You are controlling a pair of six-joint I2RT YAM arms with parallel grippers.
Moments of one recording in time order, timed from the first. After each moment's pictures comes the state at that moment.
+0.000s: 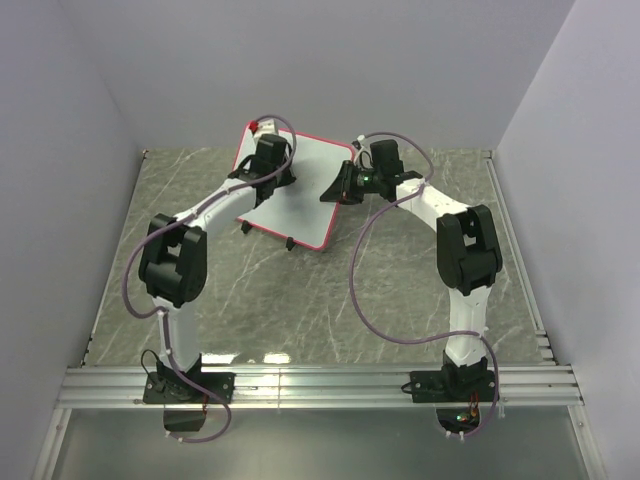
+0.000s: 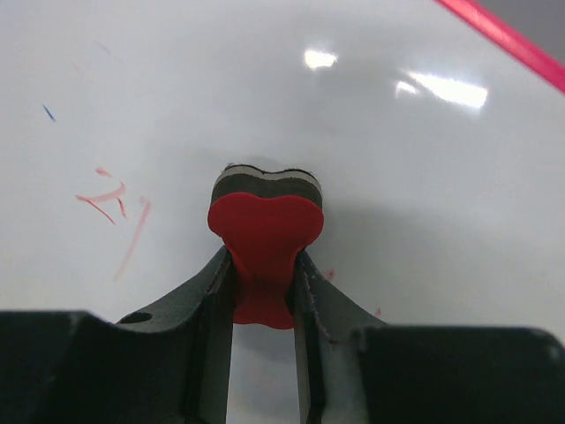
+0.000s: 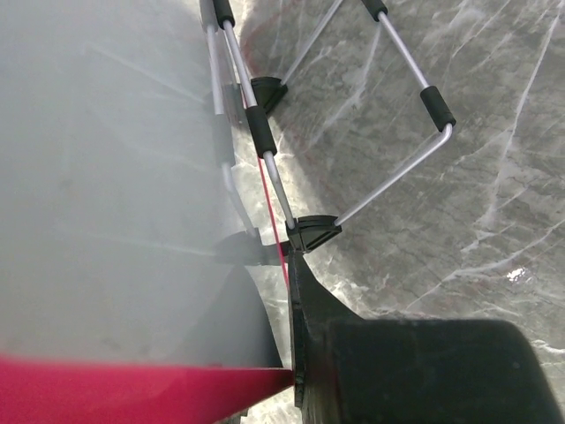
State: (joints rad) left arm -0.42 1.99 1.61 -0.19 -0.26 -0.55; right arm 0.34 2.06 1.57 -0.17 -0.72 0.59
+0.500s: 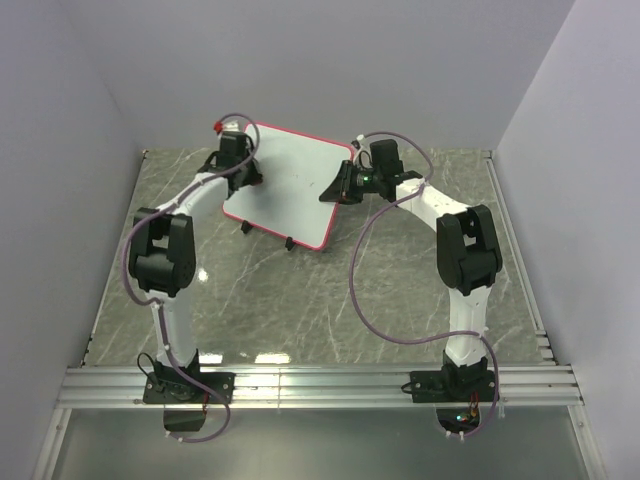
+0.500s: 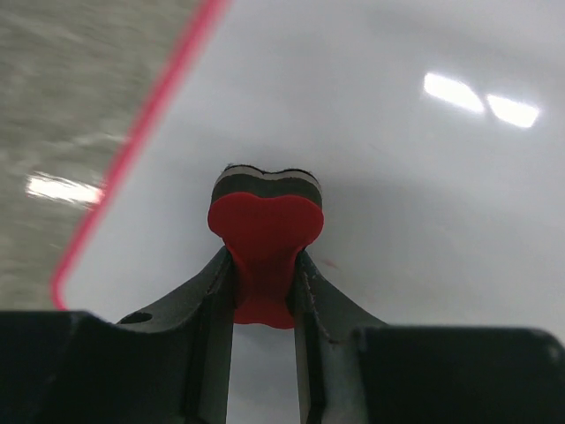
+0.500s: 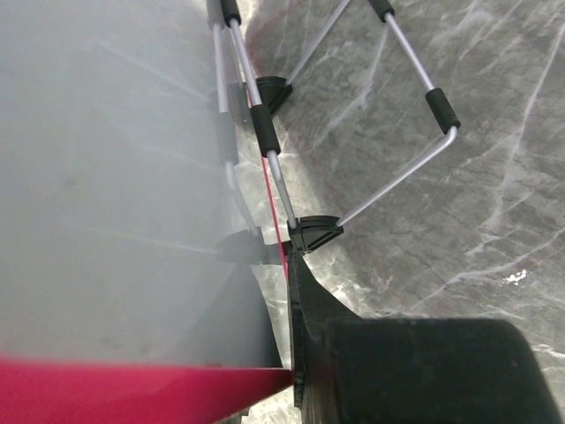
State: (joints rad) left arm -0.25 2.00 1.56 -0.18 -0.11 -0.51; right arm 0.34 2.06 1.57 -0.16 -0.73 0.59
